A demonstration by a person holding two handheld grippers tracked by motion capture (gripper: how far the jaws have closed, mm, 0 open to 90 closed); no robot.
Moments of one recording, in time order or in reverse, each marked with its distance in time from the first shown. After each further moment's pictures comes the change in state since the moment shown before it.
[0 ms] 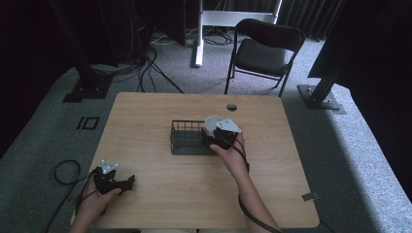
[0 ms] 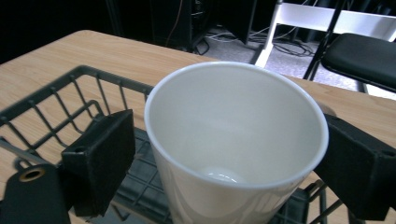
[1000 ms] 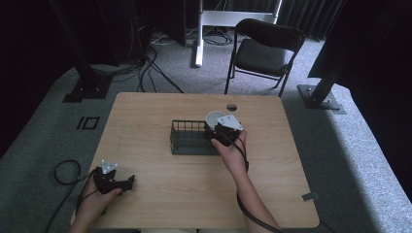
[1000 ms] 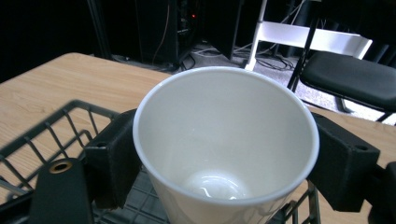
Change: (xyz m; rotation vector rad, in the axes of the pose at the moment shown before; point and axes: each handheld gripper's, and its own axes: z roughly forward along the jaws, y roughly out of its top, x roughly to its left) left arm 0.000 0.000 0.000 0.000 0.000 0.000; right arm 0.001 0.018 -0.010 -0.053 -0.075 -0.005
